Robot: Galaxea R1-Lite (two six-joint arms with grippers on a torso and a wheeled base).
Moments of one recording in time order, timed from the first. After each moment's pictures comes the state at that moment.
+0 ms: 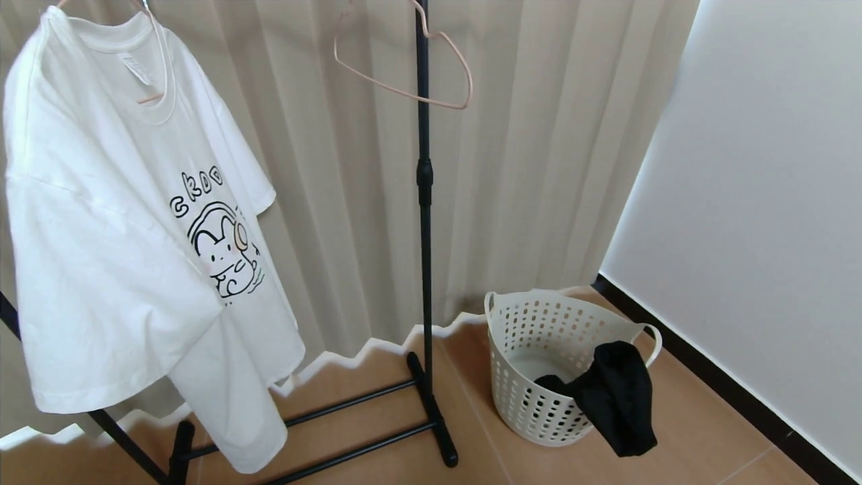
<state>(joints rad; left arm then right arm) 0.00 0.00 0.00 -0.08 -0.05 0.03 0.23 0.09 0.00 -0.02 0.00 0.00</state>
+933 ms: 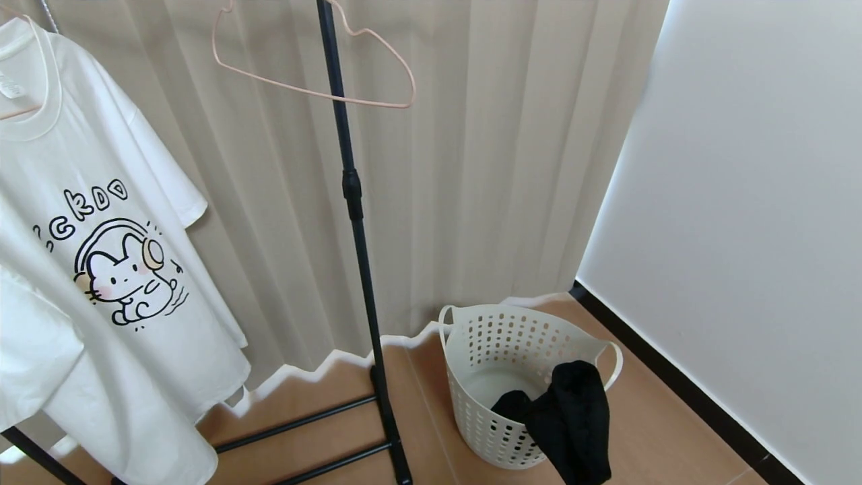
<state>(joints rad) 0.00 0.00 0.00 -0.08 -0.05 0.03 0.23 0.09 0.00 -0.02 0.00 0.00</state>
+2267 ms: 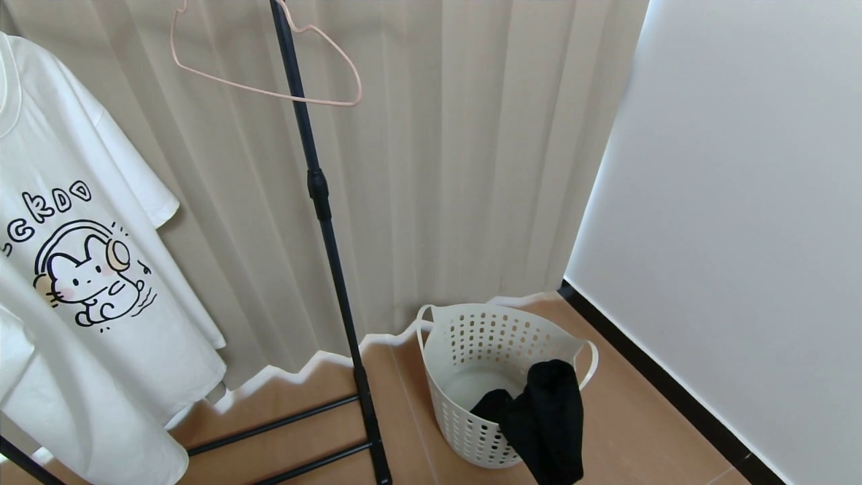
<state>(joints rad) 0.00 0.00 0.00 -0.06 -0.05 0.03 0.34 0.00 0.00 -0.02 0.00 0.00</state>
